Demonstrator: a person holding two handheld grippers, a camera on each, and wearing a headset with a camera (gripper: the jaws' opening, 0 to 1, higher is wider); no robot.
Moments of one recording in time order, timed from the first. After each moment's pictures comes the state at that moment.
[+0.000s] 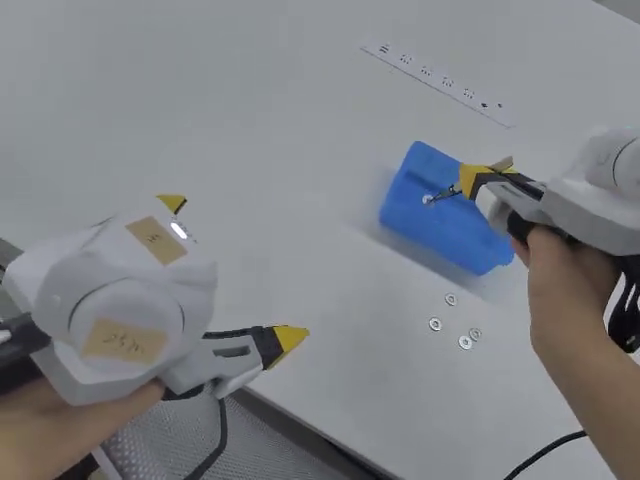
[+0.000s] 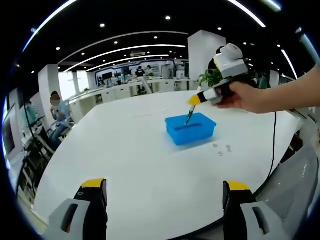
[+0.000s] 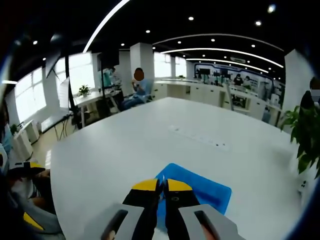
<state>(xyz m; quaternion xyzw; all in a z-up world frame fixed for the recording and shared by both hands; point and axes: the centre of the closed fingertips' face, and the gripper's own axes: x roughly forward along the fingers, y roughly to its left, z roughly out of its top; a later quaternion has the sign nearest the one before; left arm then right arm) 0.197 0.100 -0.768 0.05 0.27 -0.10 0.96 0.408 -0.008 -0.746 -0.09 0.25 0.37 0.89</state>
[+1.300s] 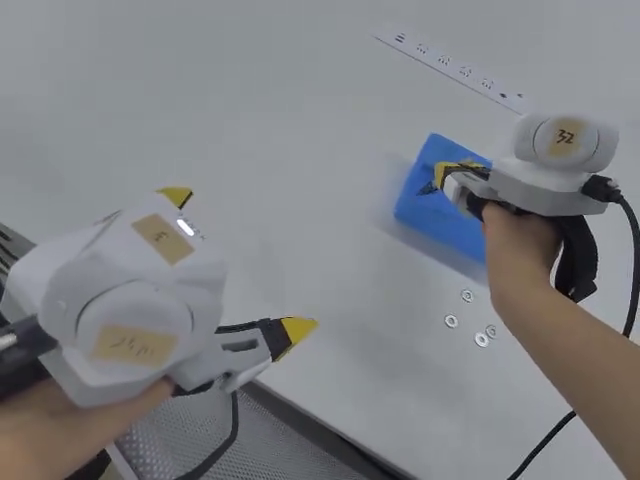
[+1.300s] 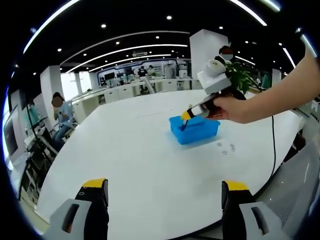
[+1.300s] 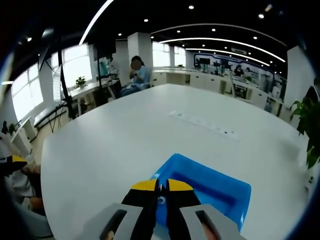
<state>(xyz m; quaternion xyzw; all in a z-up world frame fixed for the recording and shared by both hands) 0.197 0.111 -0.769 0.07 0.27 -0.09 0.96 0.424 0.014 -0.791 -0.10 0.29 0.36 0.88</state>
